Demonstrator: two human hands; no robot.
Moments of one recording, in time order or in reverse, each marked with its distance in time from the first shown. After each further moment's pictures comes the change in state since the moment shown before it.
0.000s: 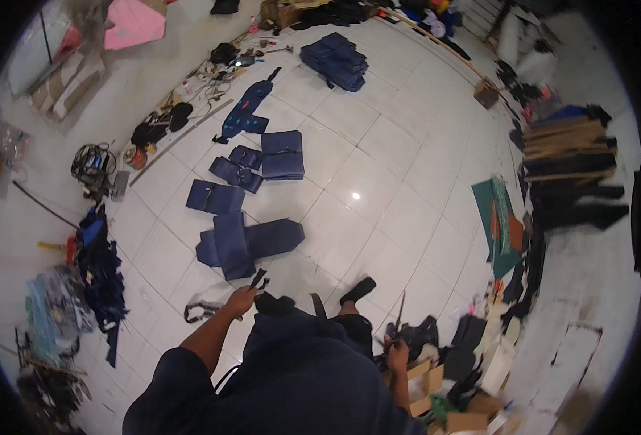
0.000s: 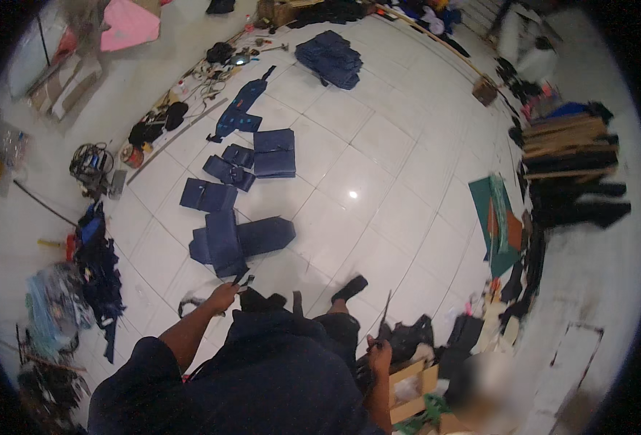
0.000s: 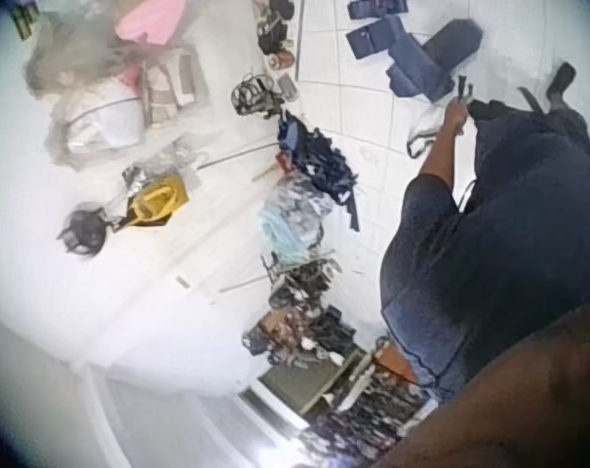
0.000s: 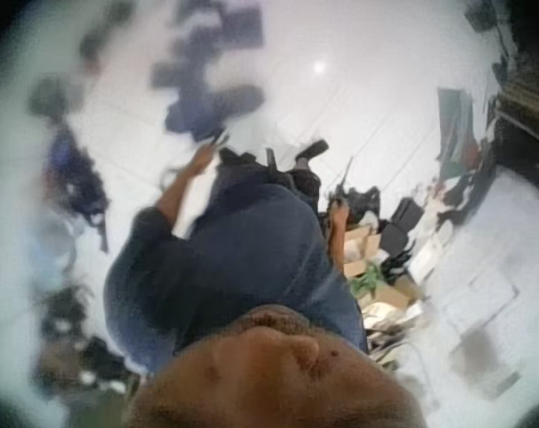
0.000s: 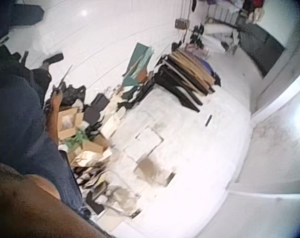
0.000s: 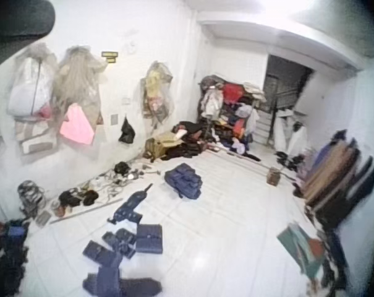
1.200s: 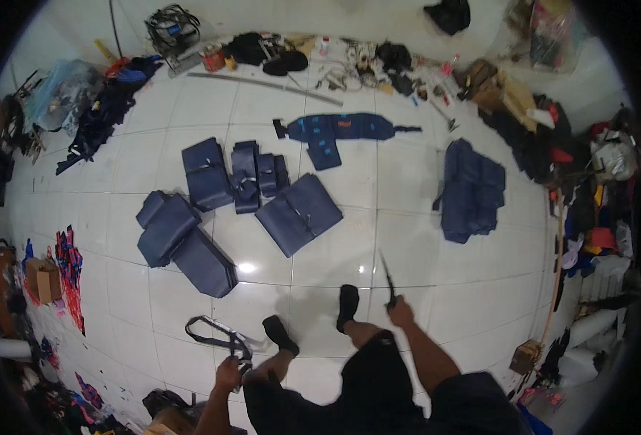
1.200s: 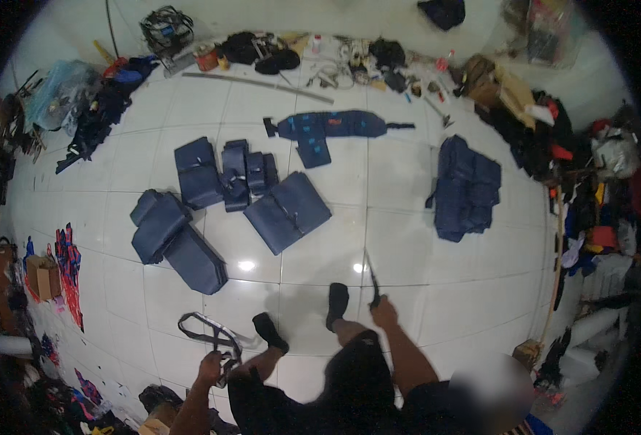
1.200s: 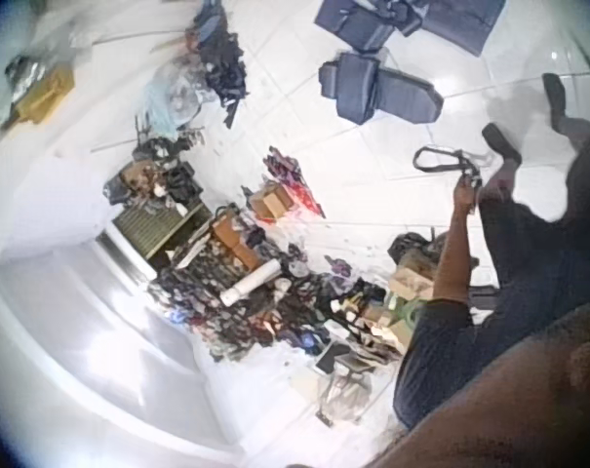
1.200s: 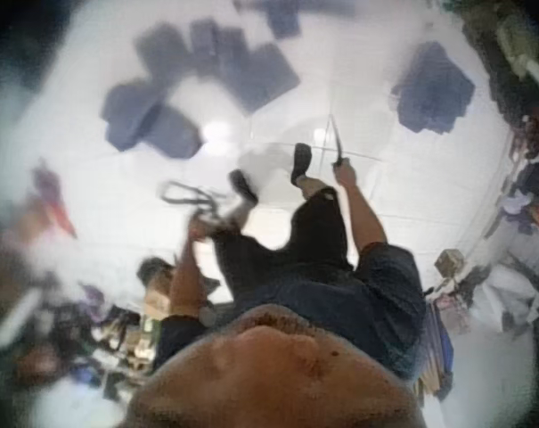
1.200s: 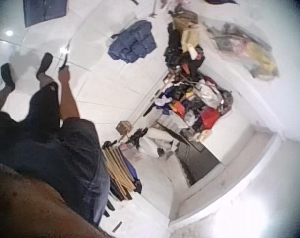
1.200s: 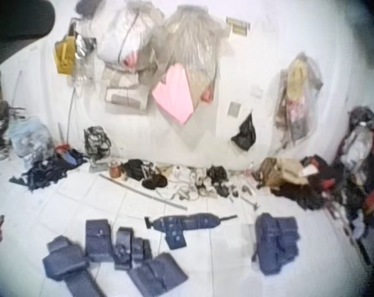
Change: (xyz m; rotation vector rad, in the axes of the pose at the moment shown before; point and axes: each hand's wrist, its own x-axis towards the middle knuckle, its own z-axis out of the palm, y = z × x) left_hand 0.366 0.334 0.293 -0.787 0.717 -0.541; right_hand 0.897 -0.570 0.271 -1.293 -0.690 -0.798
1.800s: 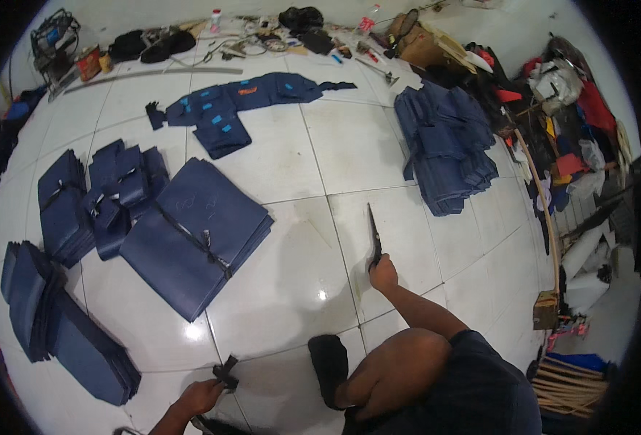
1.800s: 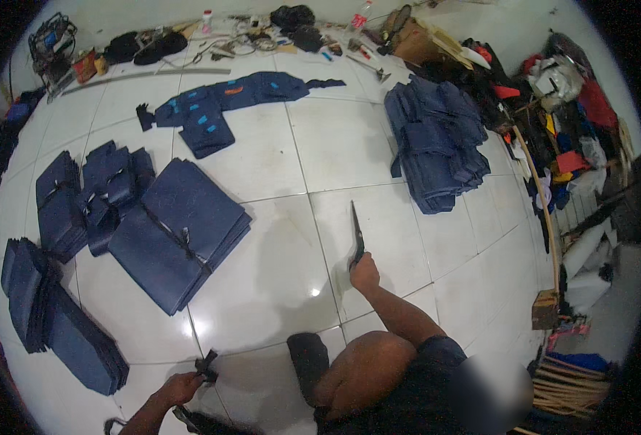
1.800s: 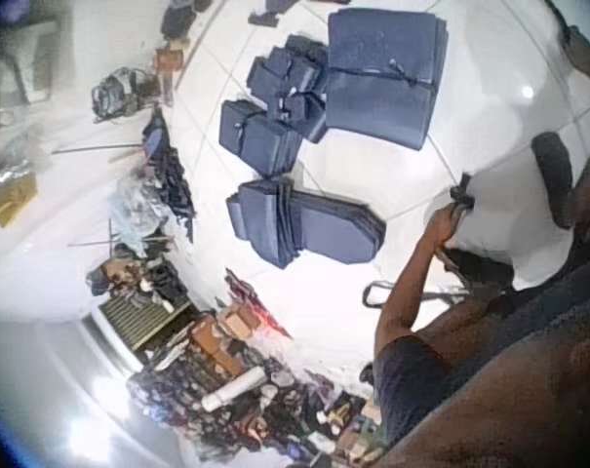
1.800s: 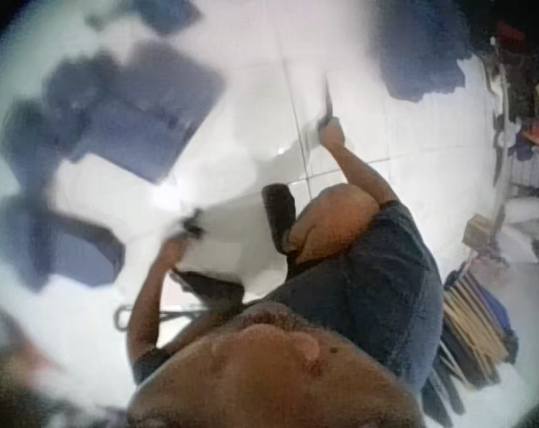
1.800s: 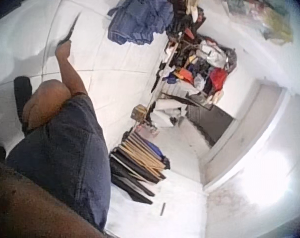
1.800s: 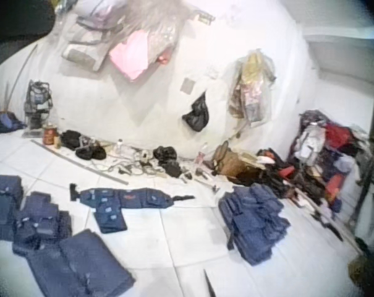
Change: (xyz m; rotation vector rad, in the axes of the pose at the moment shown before) left_hand 0.373 0.021 0.209 0.468 -0.607 0.258; right_hand 0.378 0.102 0.151 0.072 0.611 0.110
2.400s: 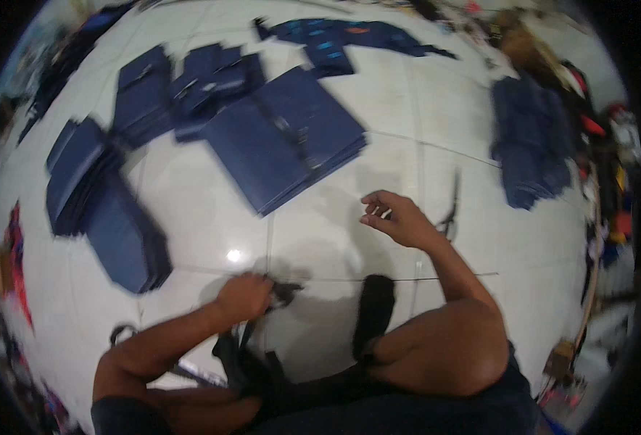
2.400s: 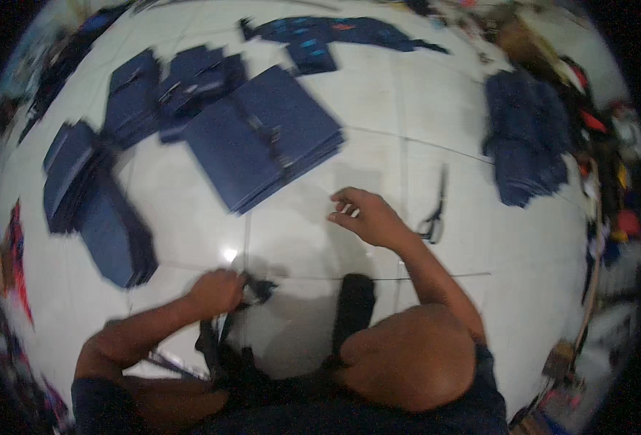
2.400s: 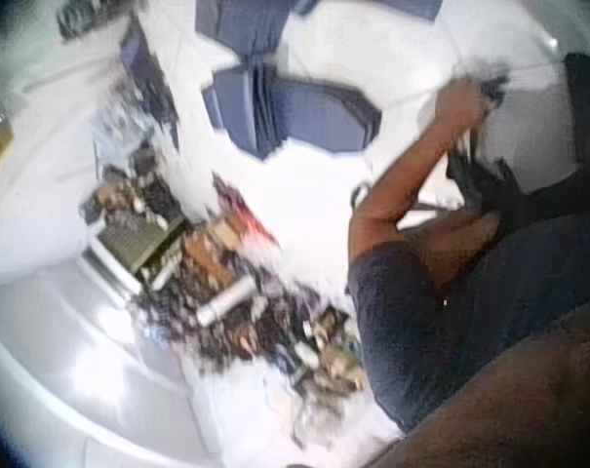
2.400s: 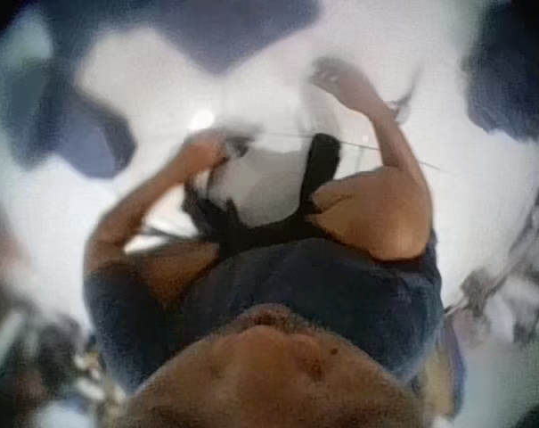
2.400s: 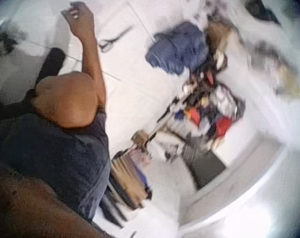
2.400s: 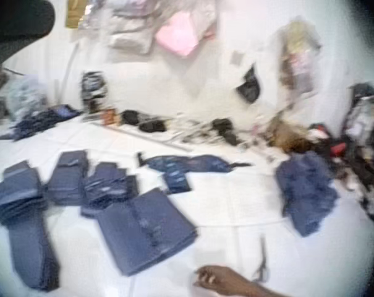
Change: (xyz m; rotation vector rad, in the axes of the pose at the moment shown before) left_hand 0.001 0.052 -0.002 0.485 0.341 0.338; right_hand -0.118 -0.162 -0.089 0.387 -0.647 -0.874
